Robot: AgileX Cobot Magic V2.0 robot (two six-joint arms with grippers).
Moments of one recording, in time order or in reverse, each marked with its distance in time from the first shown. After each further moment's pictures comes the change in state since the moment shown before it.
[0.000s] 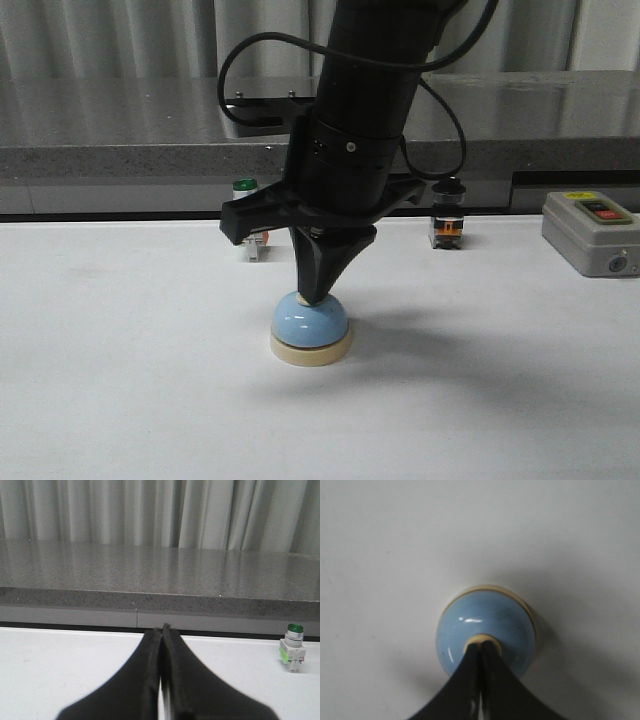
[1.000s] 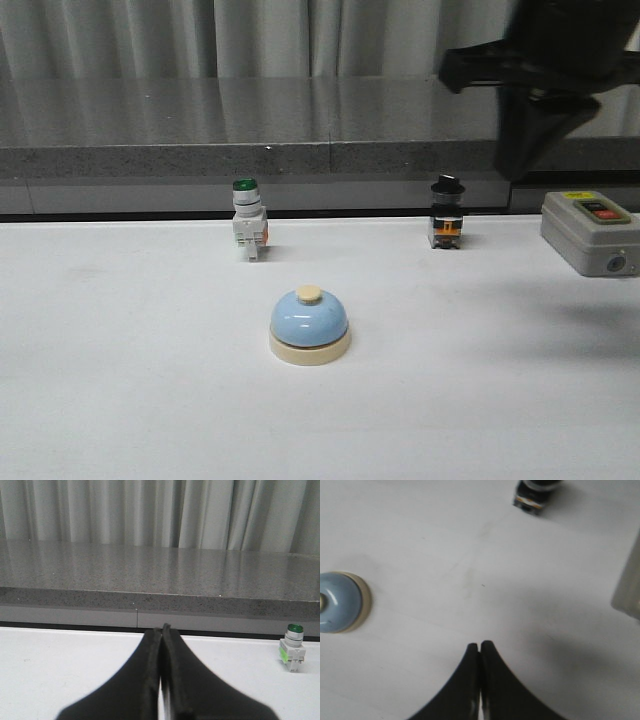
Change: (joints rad) left arm 0.000 0.000 0.000 0.000 0.000 0.000; right arm -0.351 -0.371 0.214 -0.039 0.035 0.000
